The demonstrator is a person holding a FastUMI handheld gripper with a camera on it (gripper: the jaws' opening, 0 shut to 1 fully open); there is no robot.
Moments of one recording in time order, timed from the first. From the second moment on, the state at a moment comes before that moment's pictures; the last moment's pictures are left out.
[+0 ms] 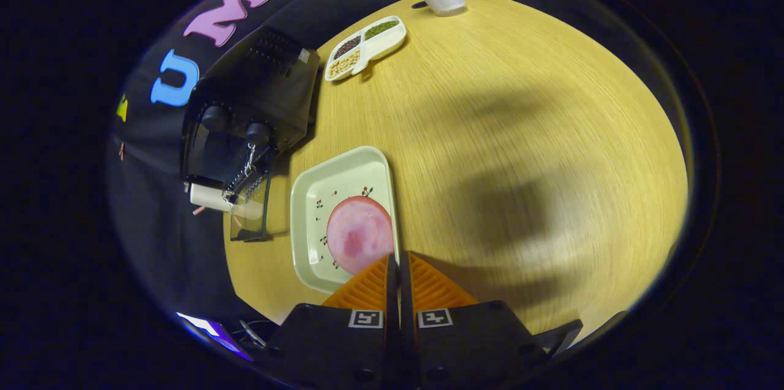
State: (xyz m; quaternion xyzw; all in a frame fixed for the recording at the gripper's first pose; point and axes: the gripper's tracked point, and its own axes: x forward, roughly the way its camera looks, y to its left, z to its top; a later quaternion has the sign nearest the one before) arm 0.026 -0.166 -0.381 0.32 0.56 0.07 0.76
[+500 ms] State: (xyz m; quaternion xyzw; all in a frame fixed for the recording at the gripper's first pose) arm 0.026 -0.176 -0.357 0.49 0.52 0.04 0.70
